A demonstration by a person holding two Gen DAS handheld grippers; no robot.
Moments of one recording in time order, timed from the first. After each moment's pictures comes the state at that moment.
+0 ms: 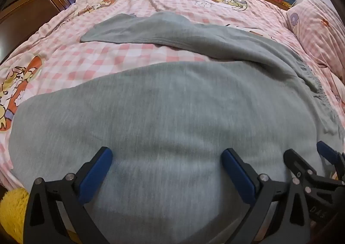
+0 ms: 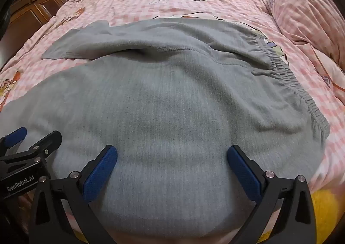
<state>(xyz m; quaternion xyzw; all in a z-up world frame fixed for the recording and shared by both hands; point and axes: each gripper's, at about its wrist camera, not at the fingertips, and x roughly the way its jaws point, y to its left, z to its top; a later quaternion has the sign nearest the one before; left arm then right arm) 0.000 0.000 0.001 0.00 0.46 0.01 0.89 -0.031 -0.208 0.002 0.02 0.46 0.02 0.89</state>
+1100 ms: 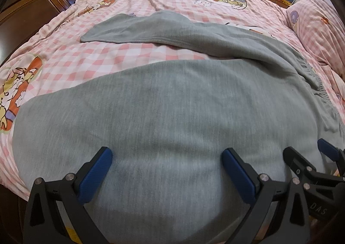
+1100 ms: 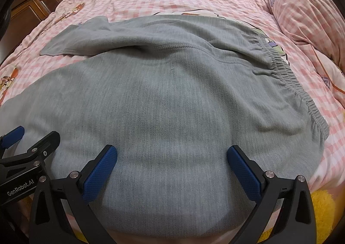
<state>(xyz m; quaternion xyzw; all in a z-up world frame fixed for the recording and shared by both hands) -0.001 -0.002 0.000 0.01 0.47 0.01 0.88 -0.032 -0.206 0.001 0.01 0.47 0.02 0.88</state>
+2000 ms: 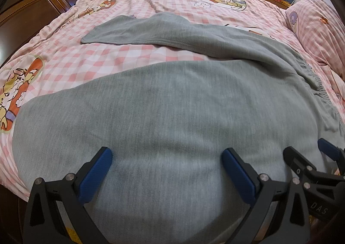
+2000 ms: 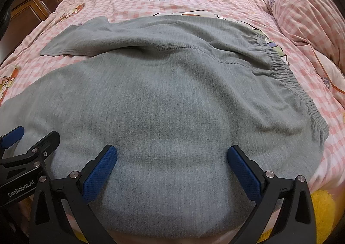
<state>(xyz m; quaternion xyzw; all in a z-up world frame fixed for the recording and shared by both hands) -0.002 -0.003 0.001 0.01 0.46 0.01 0.89 -0.033 -0.206 0.001 0.01 0.47 0.02 0.88</state>
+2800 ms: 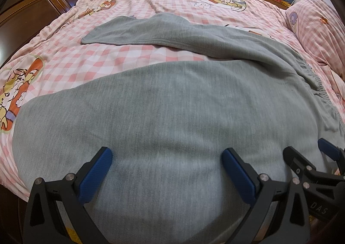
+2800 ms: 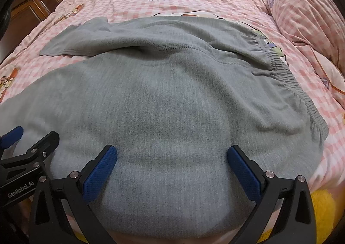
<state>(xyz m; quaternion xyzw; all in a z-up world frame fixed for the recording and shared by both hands) -0.002 -0.003 0.000 0.01 0.46 0.01 0.89 -0.032 -0.205 0.003 0.00 0.46 0.02 0.89</state>
